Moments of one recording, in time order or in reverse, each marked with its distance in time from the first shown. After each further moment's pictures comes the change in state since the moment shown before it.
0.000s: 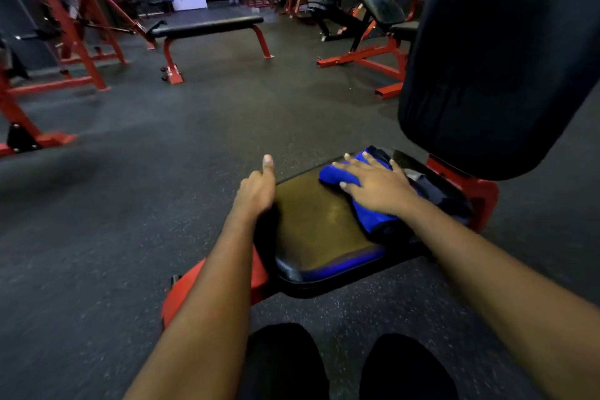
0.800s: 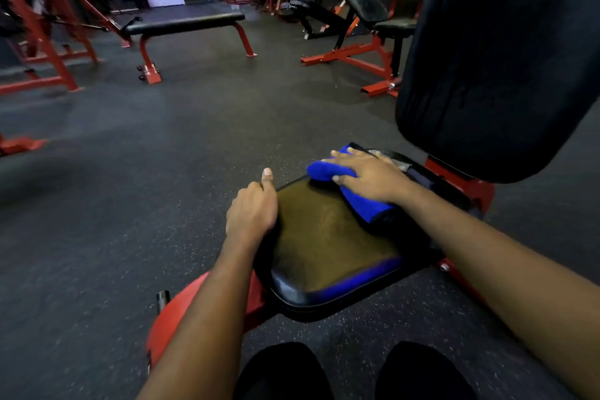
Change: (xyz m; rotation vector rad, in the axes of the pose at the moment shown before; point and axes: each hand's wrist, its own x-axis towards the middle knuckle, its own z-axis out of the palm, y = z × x) left_hand 0.007 -0.006 0.011 0.111 0.054 0.019; right_hand 0.051 0.020 0.005 0.125 0.049 -0.112
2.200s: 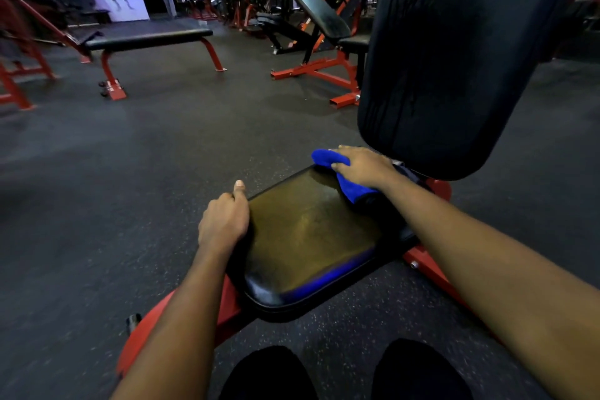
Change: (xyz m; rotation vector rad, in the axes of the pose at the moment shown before) left_hand 0.000 -0.003 -0.002 -0.006 0.002 0.011; right_hand -0.001 0.039 -0.027 -0.068 0.029 0.309
